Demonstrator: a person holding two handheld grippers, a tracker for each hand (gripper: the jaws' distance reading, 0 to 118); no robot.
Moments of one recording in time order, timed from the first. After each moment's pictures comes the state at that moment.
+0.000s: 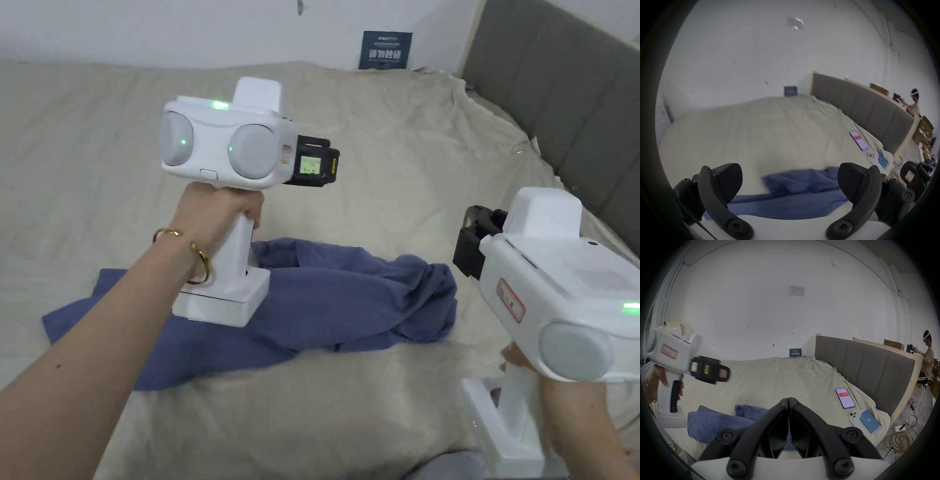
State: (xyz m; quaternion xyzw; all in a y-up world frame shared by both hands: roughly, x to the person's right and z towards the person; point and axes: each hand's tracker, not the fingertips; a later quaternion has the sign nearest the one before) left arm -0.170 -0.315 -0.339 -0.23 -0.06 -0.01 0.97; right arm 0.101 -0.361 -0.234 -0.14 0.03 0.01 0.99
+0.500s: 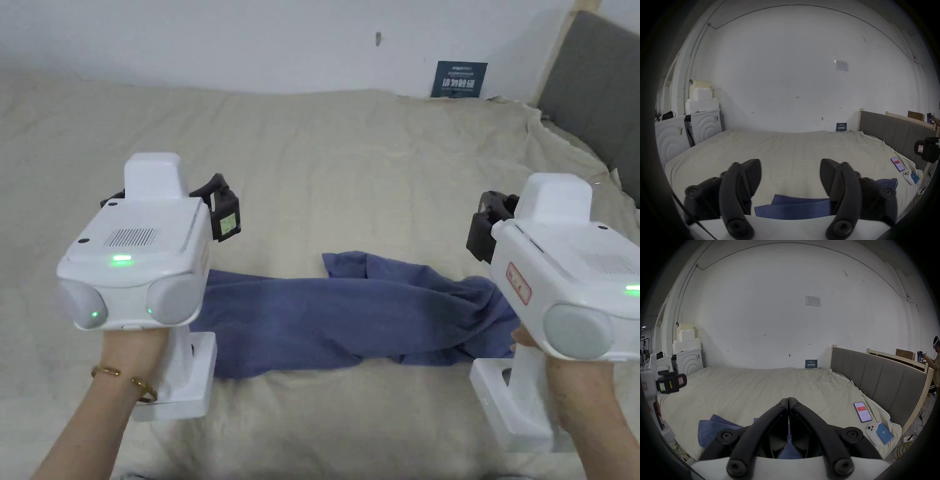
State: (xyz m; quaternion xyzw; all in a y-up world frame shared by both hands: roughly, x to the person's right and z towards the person) left arm -0.278 -0.360 -0.211 -0.09 0.13 0.02 0.99; right arm 0.046 -0.346 -0.242 -0.10 0.08 0.02 0.99
